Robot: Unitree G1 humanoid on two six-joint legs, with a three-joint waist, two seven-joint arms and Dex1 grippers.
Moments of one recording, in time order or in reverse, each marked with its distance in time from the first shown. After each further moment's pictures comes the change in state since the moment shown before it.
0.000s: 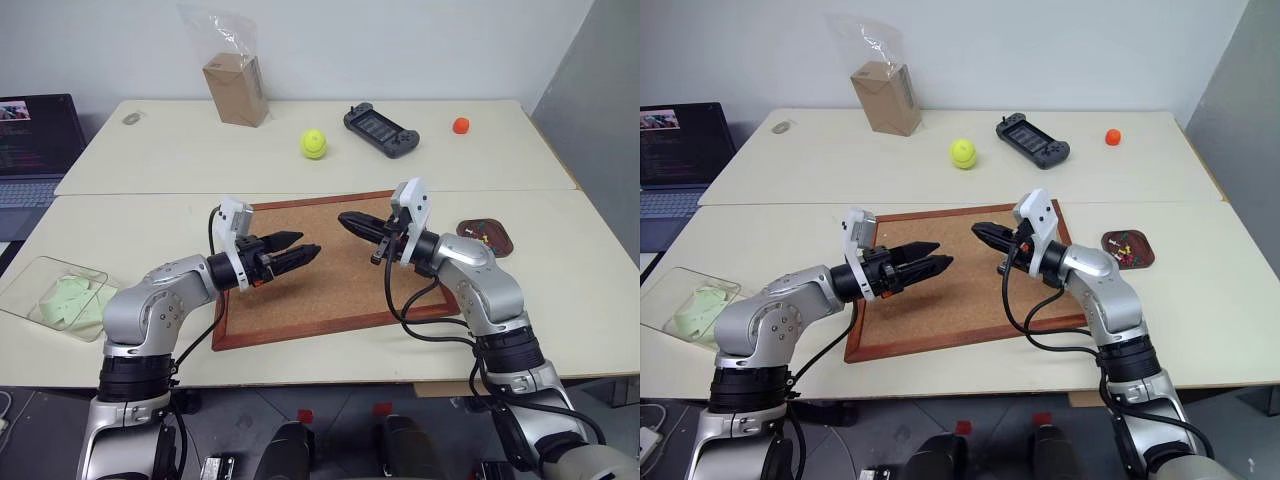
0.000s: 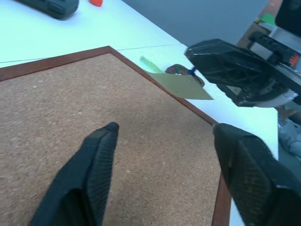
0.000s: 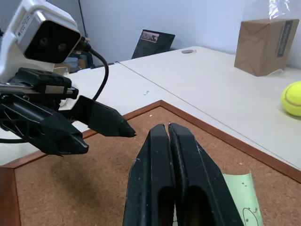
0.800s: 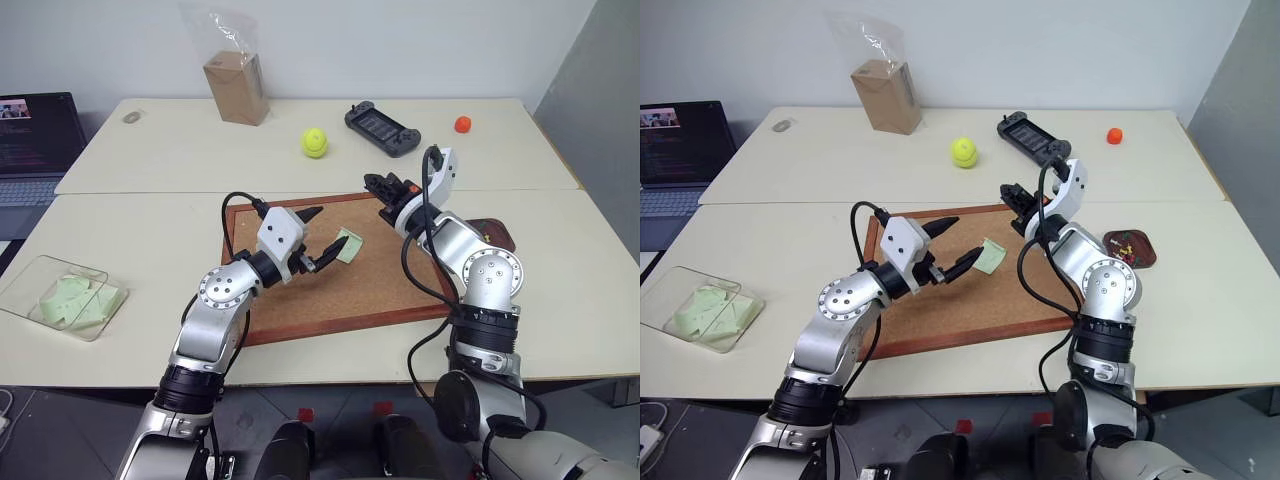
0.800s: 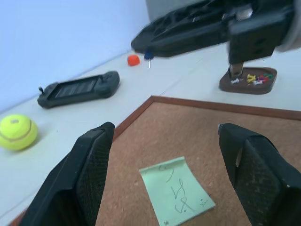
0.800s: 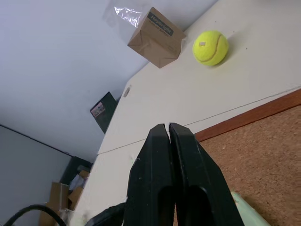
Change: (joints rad) left arm 0.046 -0.144 -0.222 0.070 0.482 -0.684 0.213; right arm -0.143 0.253 -0.421 -0.060 0.437 0.540 -0.746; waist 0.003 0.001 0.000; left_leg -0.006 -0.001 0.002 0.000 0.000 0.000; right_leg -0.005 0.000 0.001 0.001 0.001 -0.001
